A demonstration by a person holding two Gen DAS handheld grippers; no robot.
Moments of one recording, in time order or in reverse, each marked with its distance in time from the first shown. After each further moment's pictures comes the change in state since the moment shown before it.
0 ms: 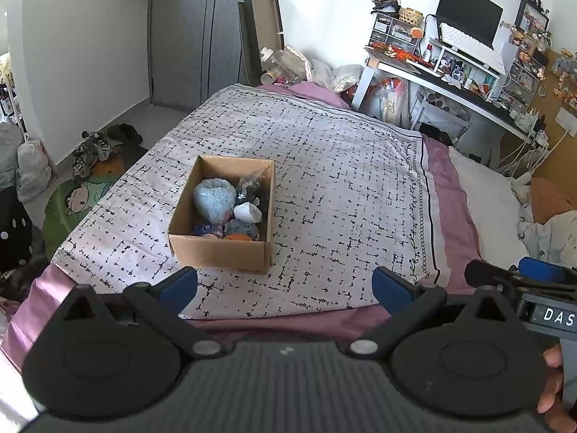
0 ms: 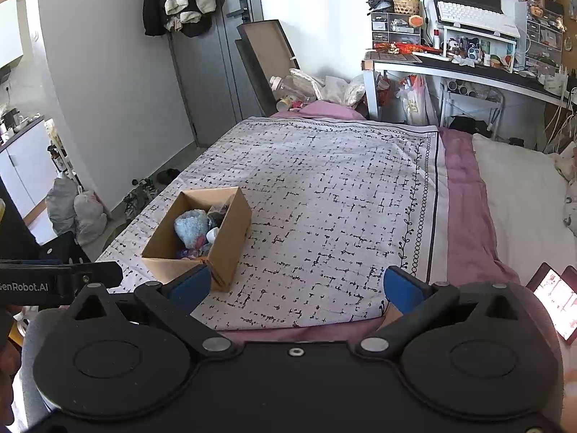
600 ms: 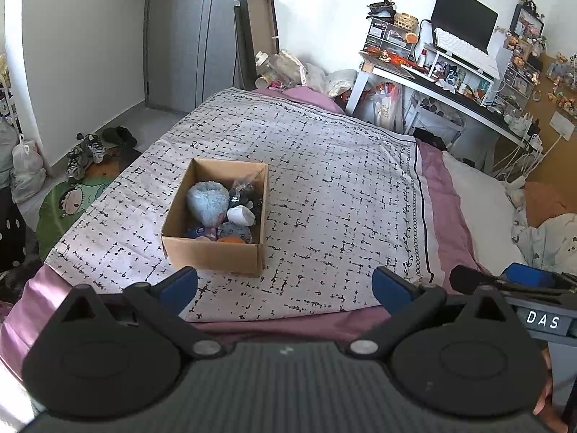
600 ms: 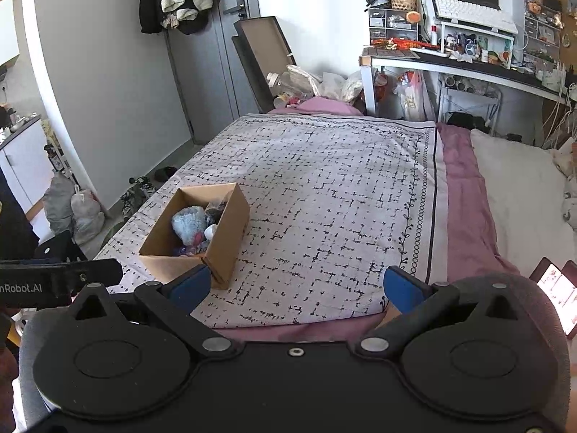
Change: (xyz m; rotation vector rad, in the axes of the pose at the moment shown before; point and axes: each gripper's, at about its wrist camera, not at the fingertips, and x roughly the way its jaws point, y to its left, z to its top) left arm 0.000 -0.003 -0.004 -0.004 -0.016 -0.022; right arm 0.004 0.000 -0.001 0.005 0.006 -0.013
